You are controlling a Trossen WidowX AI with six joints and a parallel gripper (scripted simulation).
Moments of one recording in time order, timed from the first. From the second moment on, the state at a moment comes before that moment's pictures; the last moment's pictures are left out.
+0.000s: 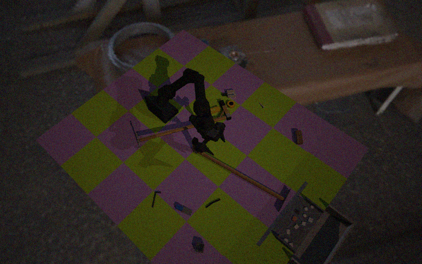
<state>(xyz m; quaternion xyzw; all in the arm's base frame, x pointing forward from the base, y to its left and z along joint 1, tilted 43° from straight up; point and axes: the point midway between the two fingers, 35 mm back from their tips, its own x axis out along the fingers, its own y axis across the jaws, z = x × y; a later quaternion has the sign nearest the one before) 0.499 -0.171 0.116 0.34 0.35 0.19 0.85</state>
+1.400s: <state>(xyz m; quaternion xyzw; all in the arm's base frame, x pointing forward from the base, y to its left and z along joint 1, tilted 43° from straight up) 0.375 -0.256 0.183 0.38 0.19 0.11 0.90</state>
